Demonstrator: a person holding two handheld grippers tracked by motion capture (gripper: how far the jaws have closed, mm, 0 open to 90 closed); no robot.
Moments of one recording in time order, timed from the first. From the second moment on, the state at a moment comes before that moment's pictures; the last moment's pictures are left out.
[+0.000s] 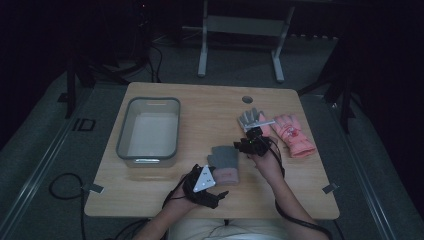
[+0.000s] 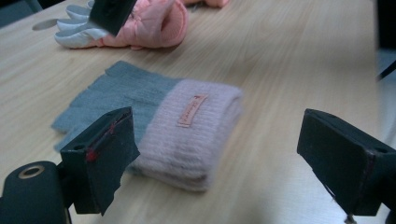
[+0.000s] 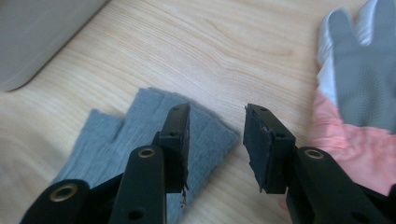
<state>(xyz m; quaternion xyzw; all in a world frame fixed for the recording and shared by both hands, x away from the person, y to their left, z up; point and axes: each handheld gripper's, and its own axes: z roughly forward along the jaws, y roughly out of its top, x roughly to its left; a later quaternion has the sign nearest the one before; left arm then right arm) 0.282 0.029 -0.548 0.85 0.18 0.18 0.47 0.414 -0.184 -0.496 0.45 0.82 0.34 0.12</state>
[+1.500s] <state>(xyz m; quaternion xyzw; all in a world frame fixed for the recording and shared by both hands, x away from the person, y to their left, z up) 0.318 0.025 -0.522 0.92 0.13 0.16 0.33 0.420 -0.155 -0.508 0.41 0.84 0.36 0.03</state>
